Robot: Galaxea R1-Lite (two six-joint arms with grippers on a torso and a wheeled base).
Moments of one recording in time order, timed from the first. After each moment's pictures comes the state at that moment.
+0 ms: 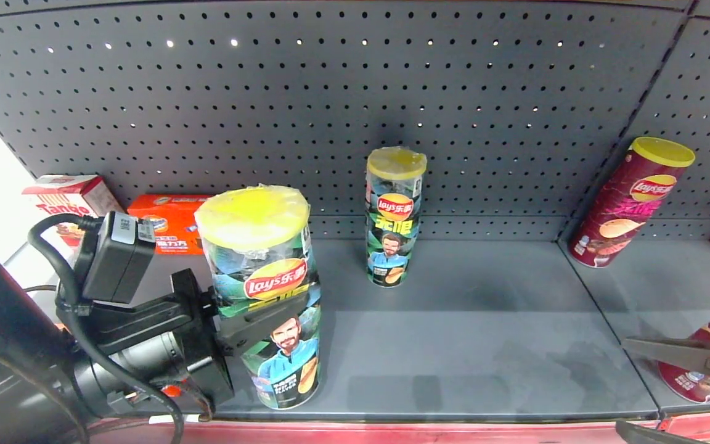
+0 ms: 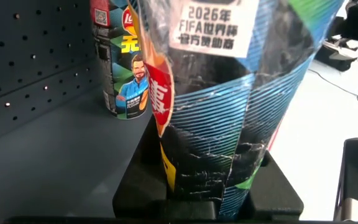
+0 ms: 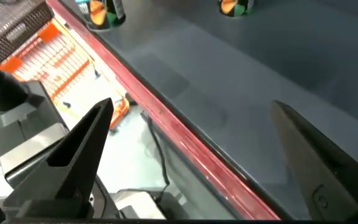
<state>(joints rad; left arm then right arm) -0.48 1.47 -0.33 -1.22 -0.50 -0.04 0.43 0.94 -0.43 -0.26 0.44 -0.06</state>
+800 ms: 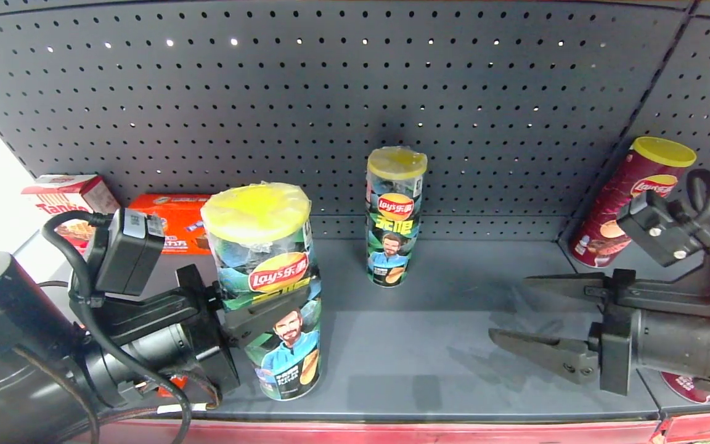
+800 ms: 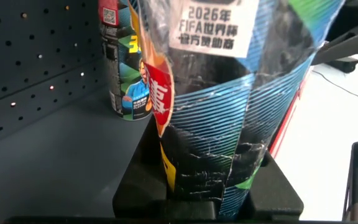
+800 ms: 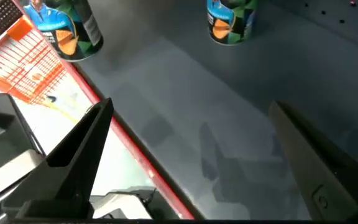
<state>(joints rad) -0.47 1.50 -0.34 -1.24 -0.50 -0.04 0.60 1.31 -0.70 -0.30 0.25 -0.06</state>
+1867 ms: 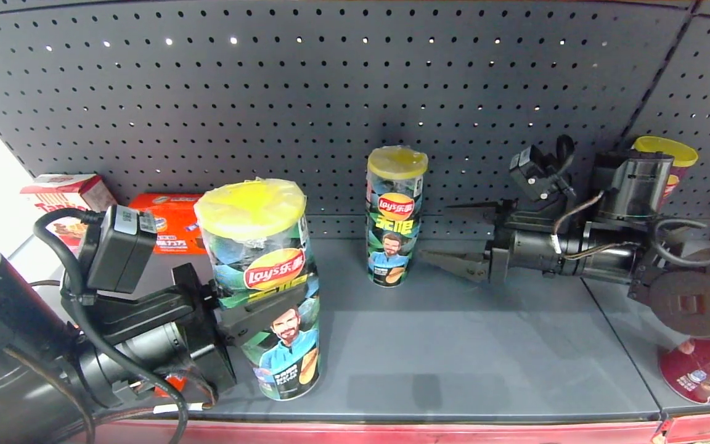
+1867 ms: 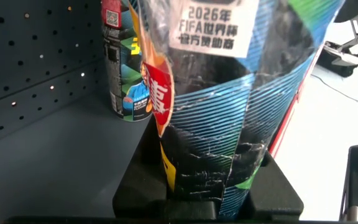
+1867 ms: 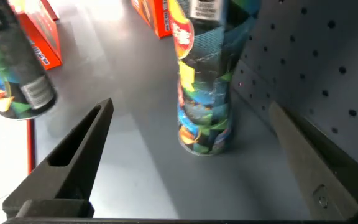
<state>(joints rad) -0.46 1.49 -0.34 -1.25 -0.50 -0.06 0.43 1.77 -1.00 -0.69 0.68 -0.22</state>
